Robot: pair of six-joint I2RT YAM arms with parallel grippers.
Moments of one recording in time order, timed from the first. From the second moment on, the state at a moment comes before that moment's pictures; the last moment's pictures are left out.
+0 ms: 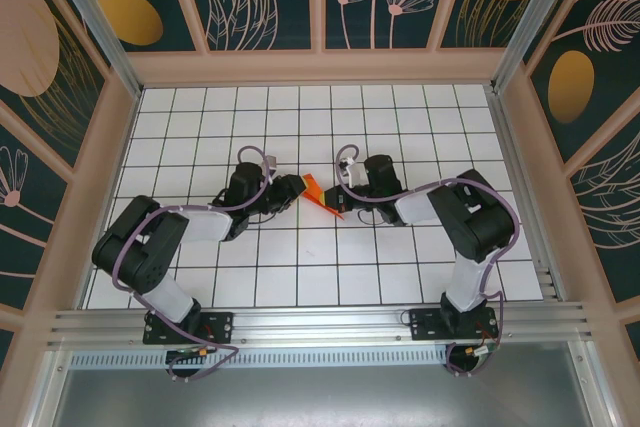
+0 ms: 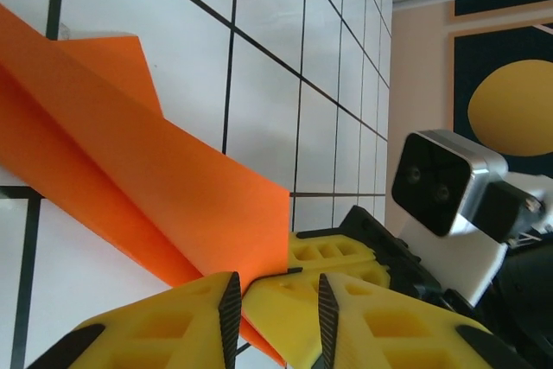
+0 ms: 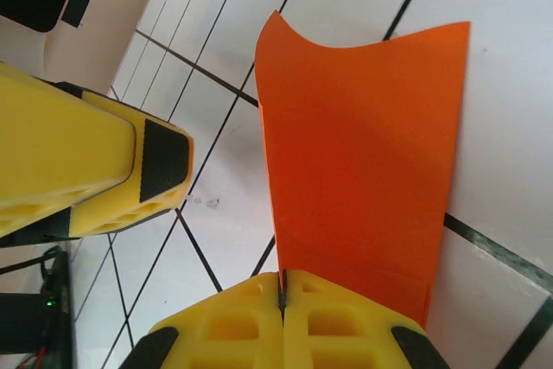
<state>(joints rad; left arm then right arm) -0.52 1.64 0.58 0.61 0.44 -1.17 0.53 1.83 0.71 0.54 -0.71 0.52</state>
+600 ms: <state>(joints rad) -0.55 1.78 0.62 0.67 0.48 -1.16 0.49 1.92 0.73 0.53 -0.81 0.68</state>
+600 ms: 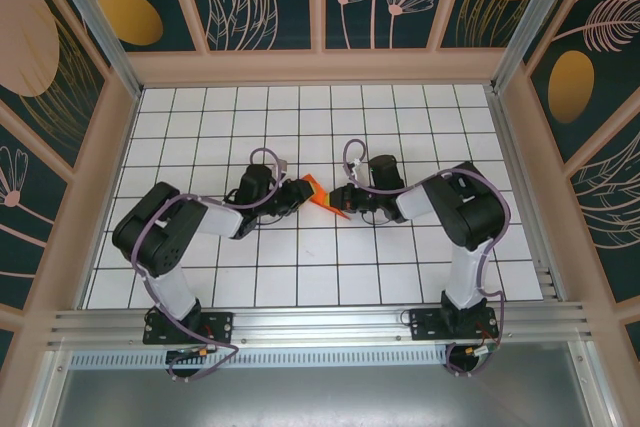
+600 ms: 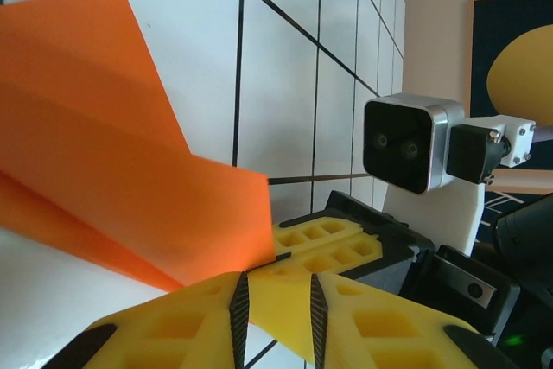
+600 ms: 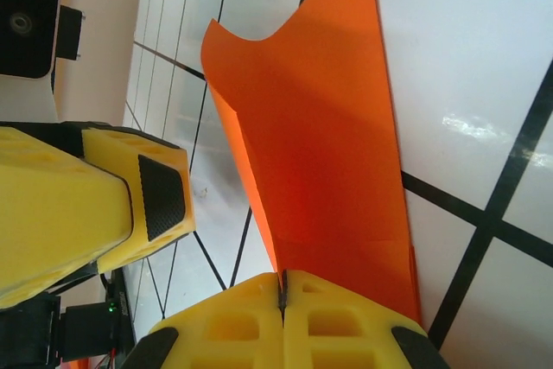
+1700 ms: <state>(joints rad) -0.56 1.88 0.72 0.60 0.43 -1.12 0.48 1.93 0.84 0.30 -0.83 0.51</state>
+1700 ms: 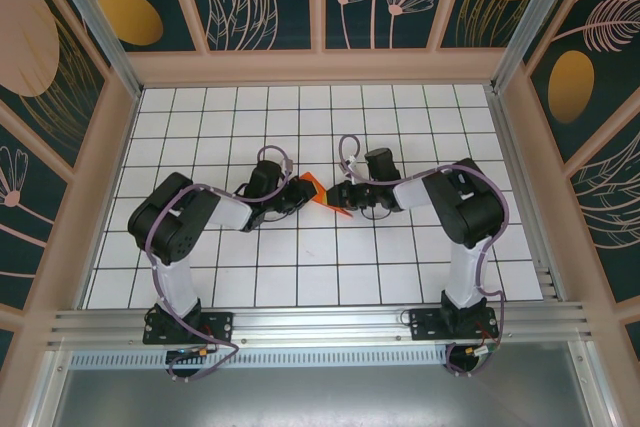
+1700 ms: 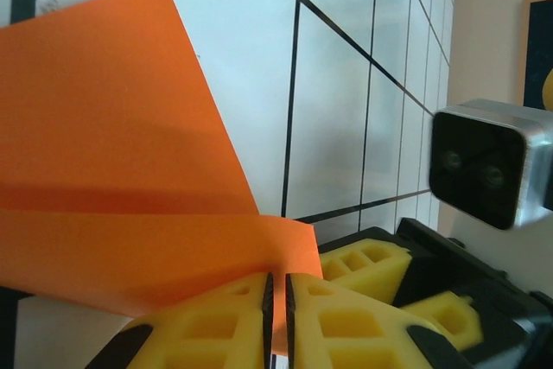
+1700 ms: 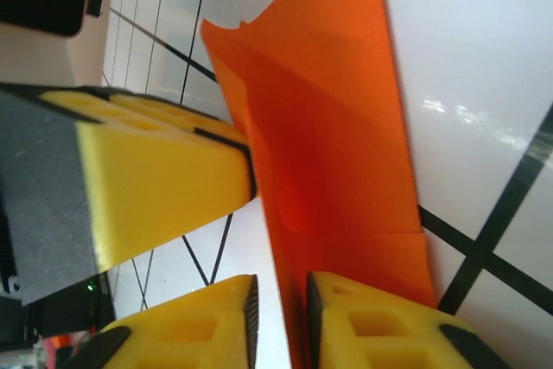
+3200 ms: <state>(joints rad) -0.56 1.89 0.76 0.52 0.41 -1.10 0.58 1.87 0.88 0.11 -0.53 0.04</state>
